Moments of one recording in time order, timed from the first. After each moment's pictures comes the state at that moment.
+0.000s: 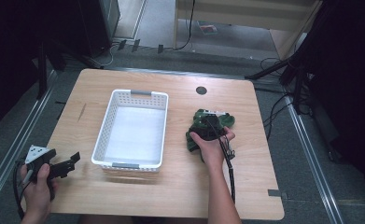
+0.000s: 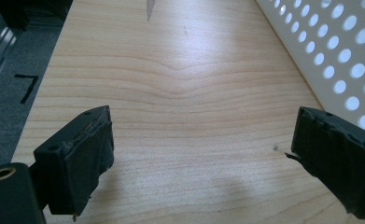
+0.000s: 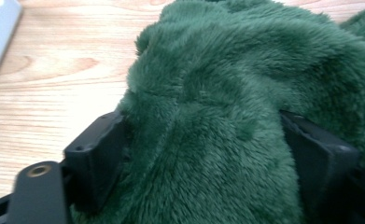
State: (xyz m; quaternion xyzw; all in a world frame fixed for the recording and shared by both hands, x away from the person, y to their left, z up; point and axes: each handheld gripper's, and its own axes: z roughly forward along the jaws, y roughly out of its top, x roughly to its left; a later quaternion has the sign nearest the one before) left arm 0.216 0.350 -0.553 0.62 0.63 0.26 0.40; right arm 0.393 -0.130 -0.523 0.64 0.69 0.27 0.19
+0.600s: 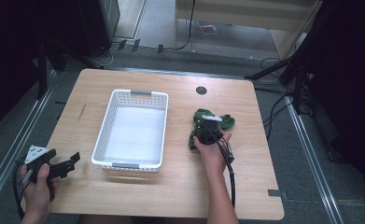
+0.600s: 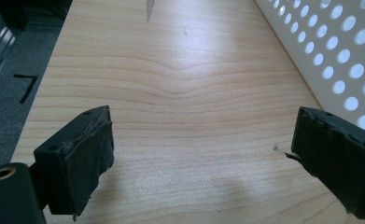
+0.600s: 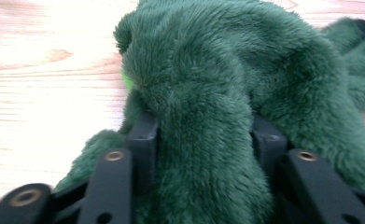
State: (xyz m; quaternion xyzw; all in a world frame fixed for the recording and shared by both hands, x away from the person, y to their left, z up) left arm 0.216 0.351 -0.553 0.62 0.63 0.26 0.40; right arm 0.381 -0.128 -0.534 0.63 0.68 0.26 0.26
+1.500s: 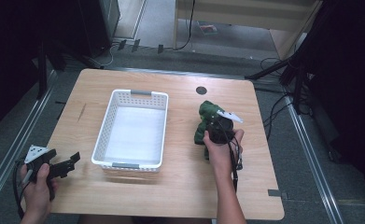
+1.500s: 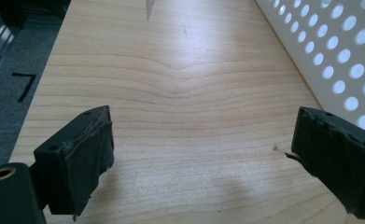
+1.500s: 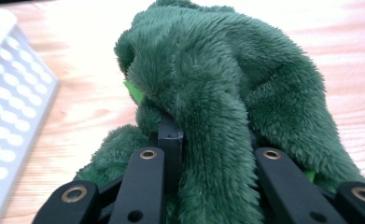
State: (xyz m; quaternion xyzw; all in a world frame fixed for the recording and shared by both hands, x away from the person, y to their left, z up) left arm 0.217 0.351 -0.554 0.62 0.63 0.25 0.40; right arm 0.351 -0.152 -0.470 0.64 0.63 0.36 0.25
